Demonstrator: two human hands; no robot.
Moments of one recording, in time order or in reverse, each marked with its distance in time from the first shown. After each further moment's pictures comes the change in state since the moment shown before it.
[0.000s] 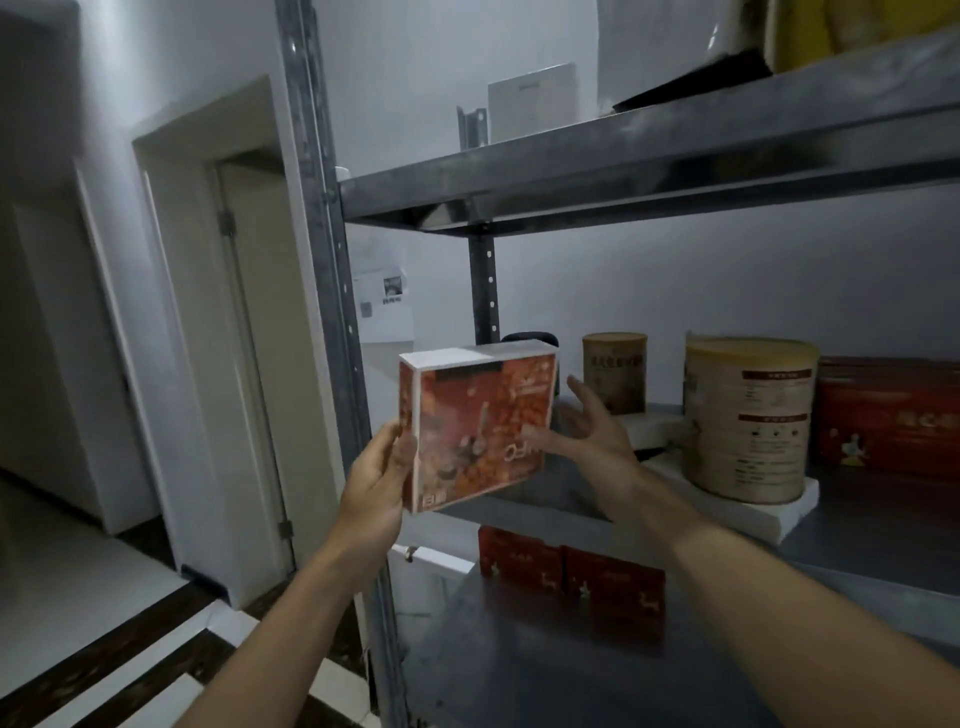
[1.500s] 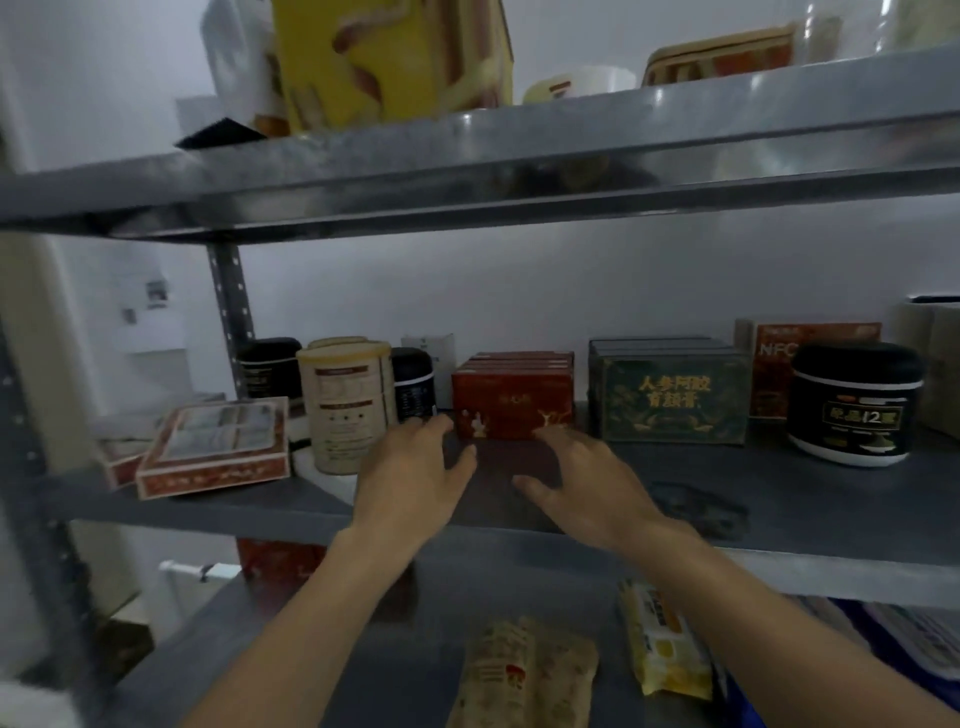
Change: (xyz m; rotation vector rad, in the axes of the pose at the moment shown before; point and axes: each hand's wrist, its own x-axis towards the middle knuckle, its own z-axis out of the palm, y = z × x) left_hand -0.077 0.069 0.378 1.008 -0.113 0.349; right_hand -0.182 -0.050 -0.328 -1.230 0.176 -0.096
